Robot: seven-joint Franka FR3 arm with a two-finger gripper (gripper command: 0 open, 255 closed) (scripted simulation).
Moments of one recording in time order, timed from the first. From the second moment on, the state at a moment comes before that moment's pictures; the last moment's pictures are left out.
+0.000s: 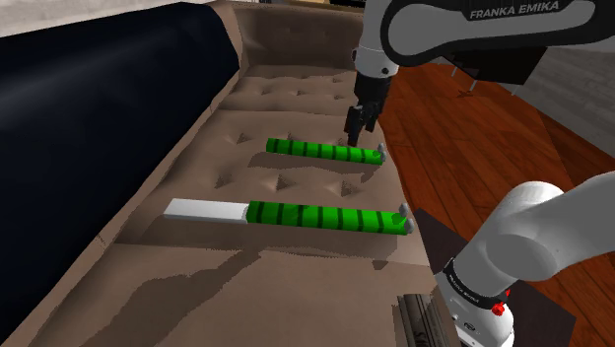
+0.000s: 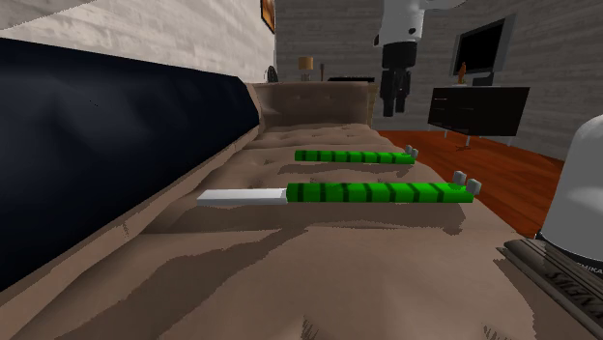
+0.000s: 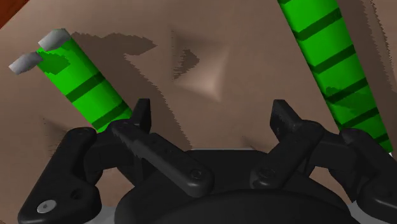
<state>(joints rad) 0.10 -0.53 0.13 -2.35 0.03 1.79 -0.03</state>
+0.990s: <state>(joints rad) 0.20 -0.05 0.30 -2.06 0.00 1.97 0.07</state>
